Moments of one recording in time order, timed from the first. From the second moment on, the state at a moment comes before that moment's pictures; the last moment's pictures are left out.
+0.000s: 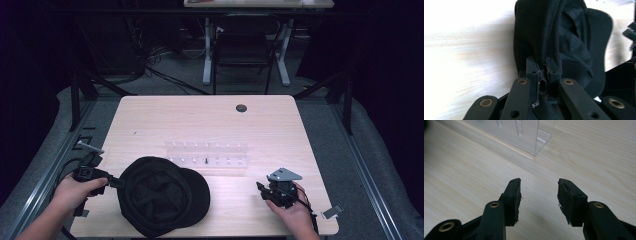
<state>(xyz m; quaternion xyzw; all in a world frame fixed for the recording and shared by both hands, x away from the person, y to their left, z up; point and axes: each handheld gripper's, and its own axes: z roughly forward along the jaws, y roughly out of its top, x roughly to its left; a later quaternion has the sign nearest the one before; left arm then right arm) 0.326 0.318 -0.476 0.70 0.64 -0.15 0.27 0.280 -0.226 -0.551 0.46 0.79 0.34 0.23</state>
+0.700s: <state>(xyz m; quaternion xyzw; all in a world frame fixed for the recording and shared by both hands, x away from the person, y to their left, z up) 0.326 0.317 -0.451 0.69 0.63 -0.17 0.31 0.280 -0.226 -0.551 0.46 0.79 0.34 0.23</state>
